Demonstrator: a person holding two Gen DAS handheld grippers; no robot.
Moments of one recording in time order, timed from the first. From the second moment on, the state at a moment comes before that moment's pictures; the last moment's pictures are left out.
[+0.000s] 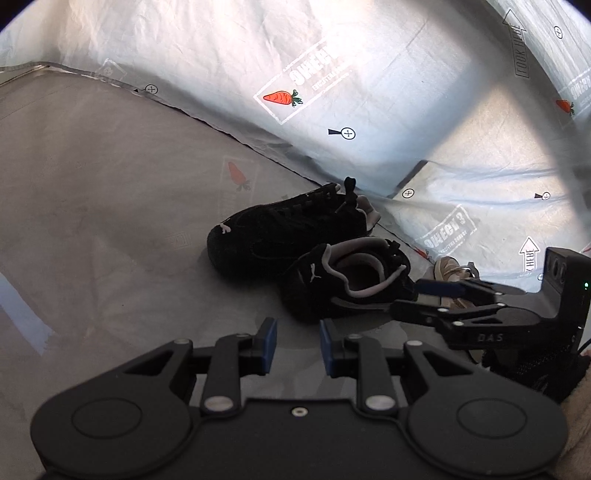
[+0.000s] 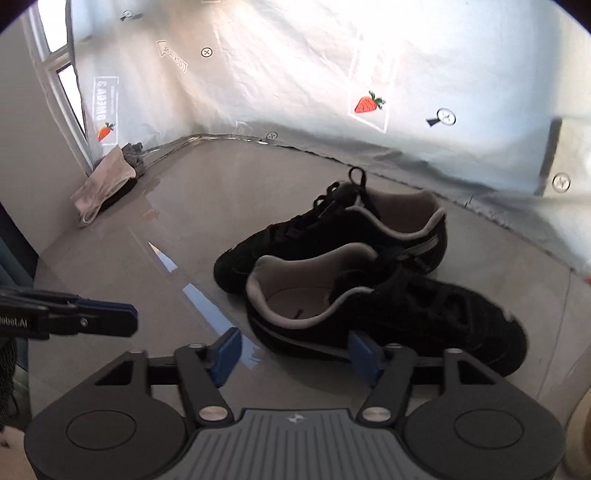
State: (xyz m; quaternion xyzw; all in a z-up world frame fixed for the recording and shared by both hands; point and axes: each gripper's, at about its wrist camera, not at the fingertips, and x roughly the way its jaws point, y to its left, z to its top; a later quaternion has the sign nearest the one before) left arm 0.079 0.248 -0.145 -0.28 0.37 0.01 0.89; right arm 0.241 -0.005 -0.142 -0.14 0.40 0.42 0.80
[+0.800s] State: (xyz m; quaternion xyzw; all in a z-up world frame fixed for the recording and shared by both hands) left arm 0.105 0.226 -0.150 -0.27 0.40 0.00 0.88; right arm 0.336 0.003 -0.178 -0.30 0.38 0.57 0.66
